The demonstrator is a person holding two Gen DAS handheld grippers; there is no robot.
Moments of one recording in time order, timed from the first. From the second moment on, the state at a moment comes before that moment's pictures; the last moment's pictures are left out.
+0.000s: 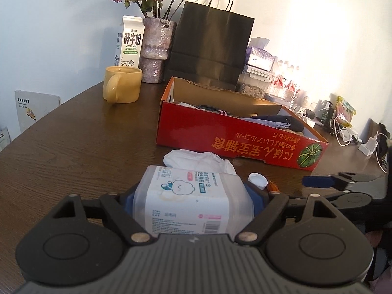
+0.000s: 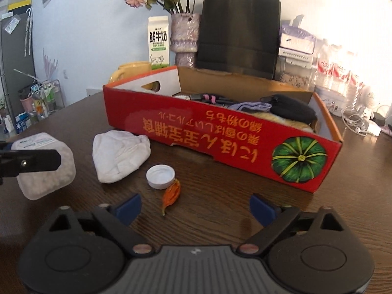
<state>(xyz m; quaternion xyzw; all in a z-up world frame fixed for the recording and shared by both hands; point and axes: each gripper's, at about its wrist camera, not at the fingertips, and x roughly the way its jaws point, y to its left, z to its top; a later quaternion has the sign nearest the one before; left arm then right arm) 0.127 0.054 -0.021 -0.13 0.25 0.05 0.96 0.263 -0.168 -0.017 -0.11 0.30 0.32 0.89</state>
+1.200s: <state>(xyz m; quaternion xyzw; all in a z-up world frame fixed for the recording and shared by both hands) 0.137 0.036 0.008 -0.11 0.20 0.00 0.97 0.250 -0.171 0.001 -0.09 0.23 0.33 0.91</state>
